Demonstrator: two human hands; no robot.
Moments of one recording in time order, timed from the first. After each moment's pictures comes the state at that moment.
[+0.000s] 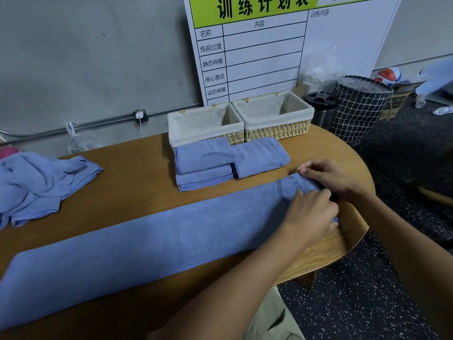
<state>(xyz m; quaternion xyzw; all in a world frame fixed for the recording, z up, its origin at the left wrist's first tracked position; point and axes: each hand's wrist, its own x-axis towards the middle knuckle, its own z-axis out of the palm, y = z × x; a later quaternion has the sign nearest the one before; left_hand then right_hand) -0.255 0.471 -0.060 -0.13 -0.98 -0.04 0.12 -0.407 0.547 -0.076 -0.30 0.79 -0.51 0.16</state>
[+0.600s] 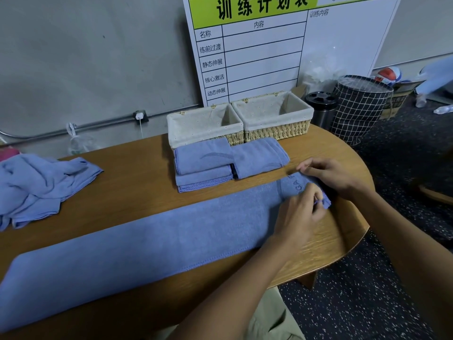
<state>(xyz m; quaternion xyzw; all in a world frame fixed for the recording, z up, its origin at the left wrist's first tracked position) -0.246 0.461 -0.082 0.00 -0.91 -0.35 0.22 -0.411 0.547 -0.075 -0.28 0.77 -0.54 0.19</state>
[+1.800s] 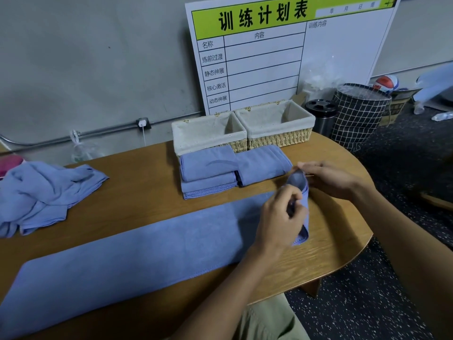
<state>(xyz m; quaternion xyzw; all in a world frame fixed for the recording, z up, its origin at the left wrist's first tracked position) -0.215 0.423 -0.069 -0.01 -0.83 -0.44 0.34 -0.408 0.529 -0.058 -0.24 0.68 -0.61 0.33</state>
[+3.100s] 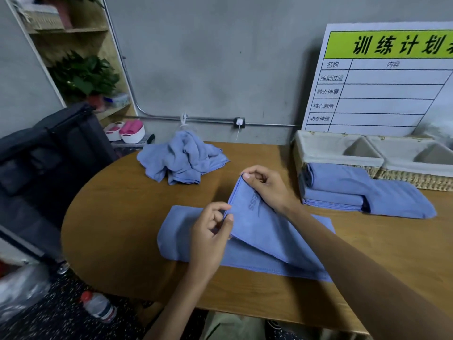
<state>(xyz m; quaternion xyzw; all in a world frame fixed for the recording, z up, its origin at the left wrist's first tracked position) 0.070 0.193 -0.052 0.28 -0.69 -0.46 0.48 -0.134 0.199 -0.023 -0.52 0.60 -0.58 0.19</state>
